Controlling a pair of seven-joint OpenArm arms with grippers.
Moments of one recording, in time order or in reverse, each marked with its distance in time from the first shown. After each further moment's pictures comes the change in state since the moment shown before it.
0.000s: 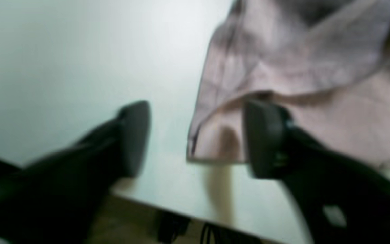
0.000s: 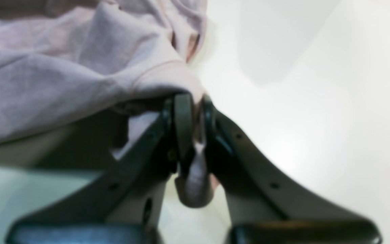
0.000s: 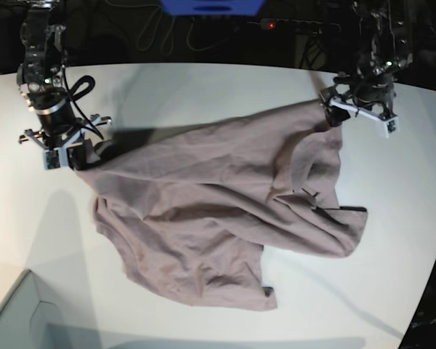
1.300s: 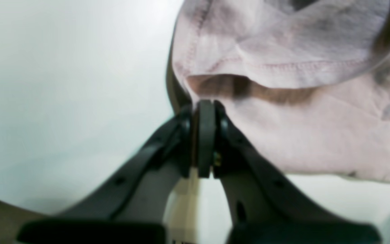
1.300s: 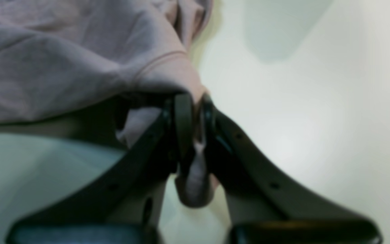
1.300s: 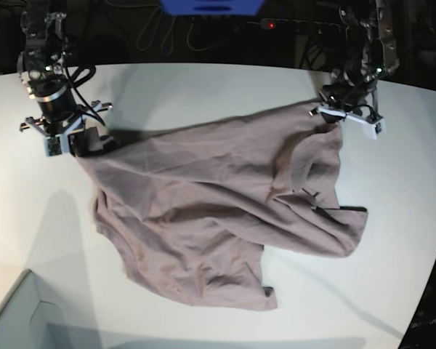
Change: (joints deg) left arm -3.8 3.8 -0.2 -8.2 -3.1 -1.5 -0.7; right arm -3.5 -0.1 0.1 1.3 0.0 0.0 0.0
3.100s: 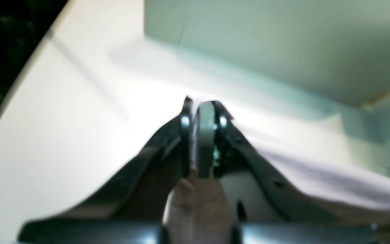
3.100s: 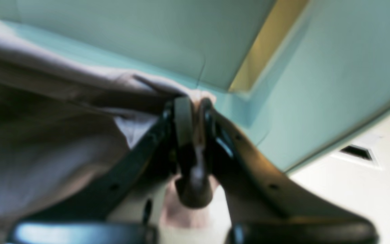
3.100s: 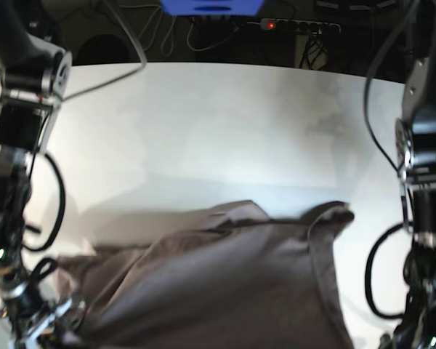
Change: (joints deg) left arm -68.6 -13.4 17.9 -22.2 1.4 0.8 6.2; right arm 48.7 4.1 -1.5 -5.1 0.4 6.8 -19.2
